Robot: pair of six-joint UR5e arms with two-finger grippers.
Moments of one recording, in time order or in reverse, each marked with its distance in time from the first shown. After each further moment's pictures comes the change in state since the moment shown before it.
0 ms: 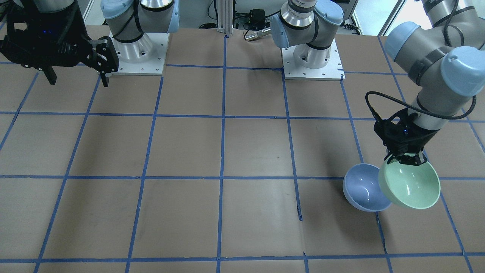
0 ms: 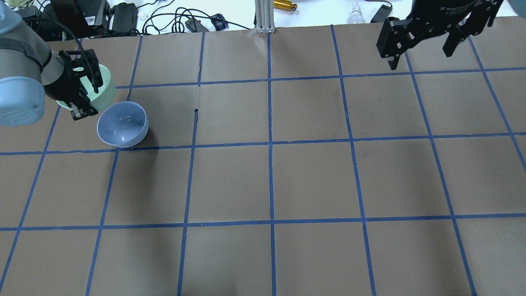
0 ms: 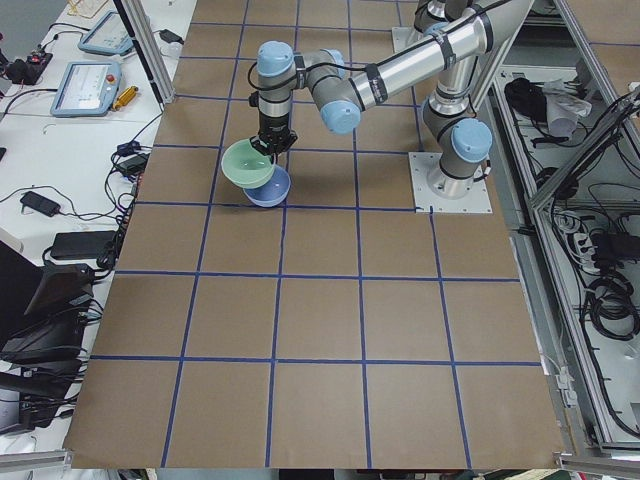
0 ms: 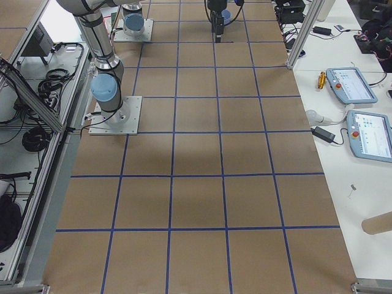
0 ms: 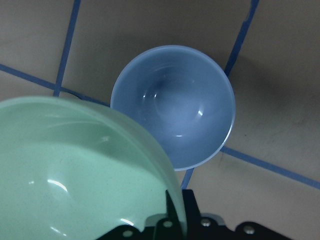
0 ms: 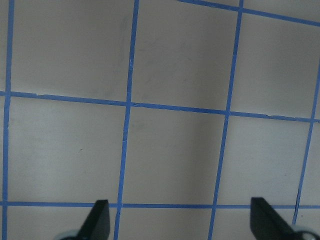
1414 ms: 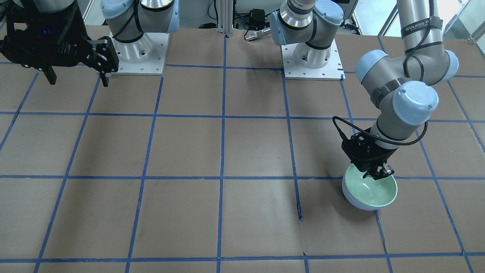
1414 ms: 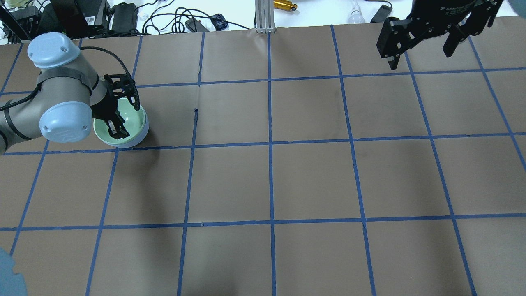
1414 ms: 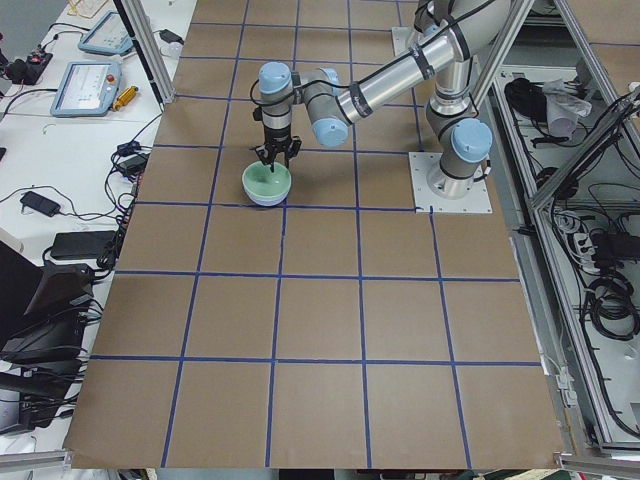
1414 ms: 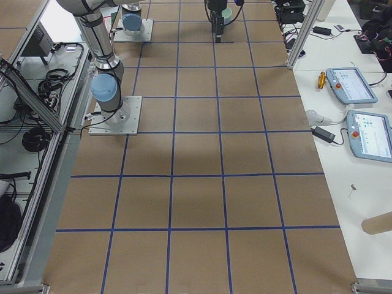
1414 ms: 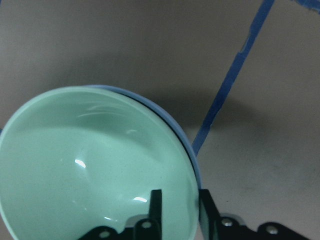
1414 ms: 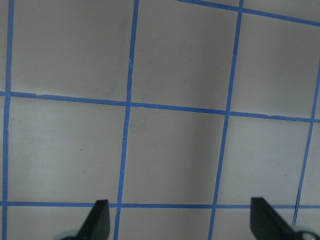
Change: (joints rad) left arm -0.091 -0.072 -0.088 0.101 0.033 -0.146; right arm 0.000 0.000 0.000 0.000 0.000 0.000
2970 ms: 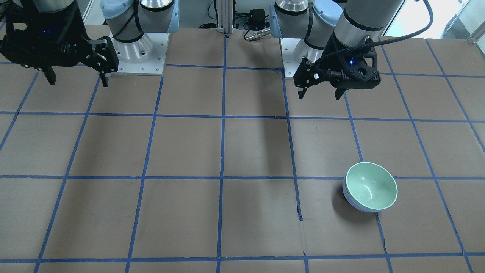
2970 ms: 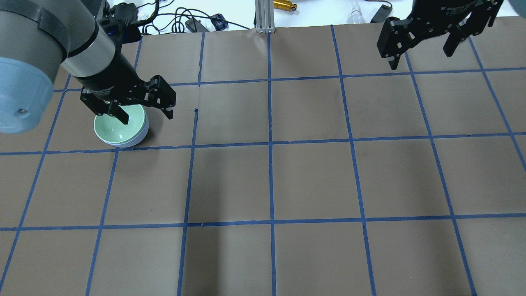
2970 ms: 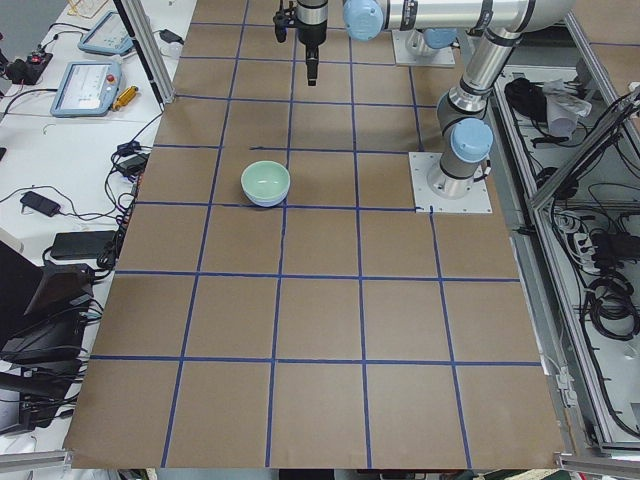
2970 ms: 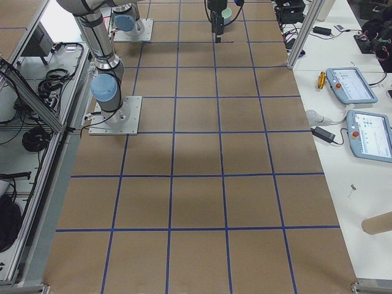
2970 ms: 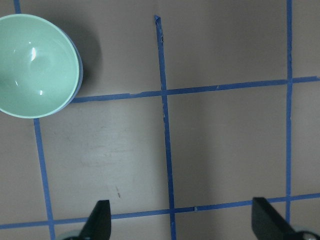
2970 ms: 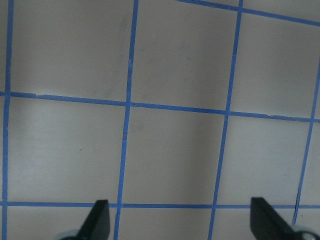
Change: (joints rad) left arm -0.230 0.312 0.191 -0.550 -0.148 -1.429; right arm -0.001 0.000 0.000 0.000 0.000 0.000
